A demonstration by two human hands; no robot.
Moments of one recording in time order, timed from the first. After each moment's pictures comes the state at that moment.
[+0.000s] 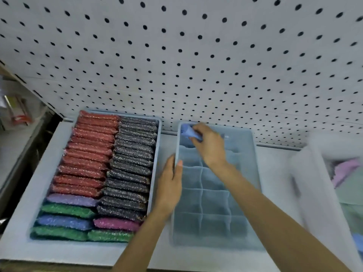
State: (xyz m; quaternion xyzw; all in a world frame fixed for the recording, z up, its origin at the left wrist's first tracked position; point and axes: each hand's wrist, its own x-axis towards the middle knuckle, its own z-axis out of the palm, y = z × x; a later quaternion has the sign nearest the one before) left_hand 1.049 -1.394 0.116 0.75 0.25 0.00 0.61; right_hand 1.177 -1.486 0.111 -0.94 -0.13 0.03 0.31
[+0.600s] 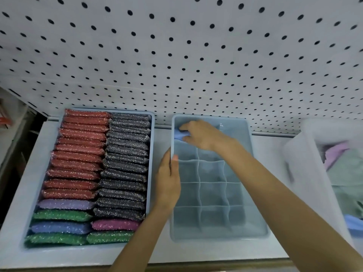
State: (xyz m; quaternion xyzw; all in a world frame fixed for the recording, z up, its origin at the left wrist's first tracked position) left_hand 1.050 -1.398 0.103 0.73 0.24 0.04 0.64; right_hand 1.198 -1.478 0.147 -0.91 -0.28 0.28 0.09
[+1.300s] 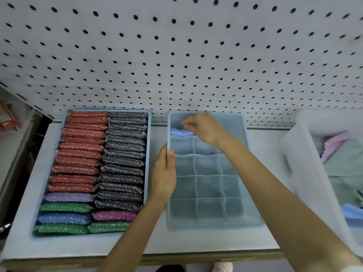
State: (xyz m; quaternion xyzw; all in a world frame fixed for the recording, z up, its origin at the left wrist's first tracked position) left_hand 1.048 -1.396 0.111 0.77 0.25 0.00 0.59; right_hand 1.192 -1.500 0.153 -0.92 -0.20 0.24 0.24
